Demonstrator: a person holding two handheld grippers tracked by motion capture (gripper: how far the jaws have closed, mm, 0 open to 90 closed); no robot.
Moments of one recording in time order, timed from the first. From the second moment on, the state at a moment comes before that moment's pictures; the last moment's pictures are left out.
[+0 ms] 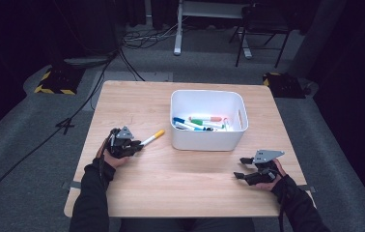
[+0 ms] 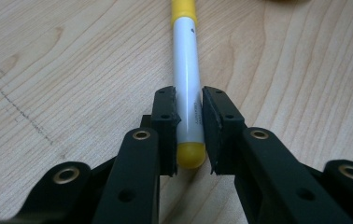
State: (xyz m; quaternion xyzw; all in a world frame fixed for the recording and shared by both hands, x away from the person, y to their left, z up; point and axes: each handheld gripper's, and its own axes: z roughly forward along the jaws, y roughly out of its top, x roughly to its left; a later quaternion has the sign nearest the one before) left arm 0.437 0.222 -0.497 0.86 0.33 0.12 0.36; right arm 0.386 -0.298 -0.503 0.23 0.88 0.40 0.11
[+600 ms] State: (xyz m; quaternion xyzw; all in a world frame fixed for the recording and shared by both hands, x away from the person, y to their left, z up) left arm 0.444 0.222 -0.439 0.84 0.31 0.16 0.42; right arm 0.386 -0.298 -0.503 0.24 0.88 0.40 0.11
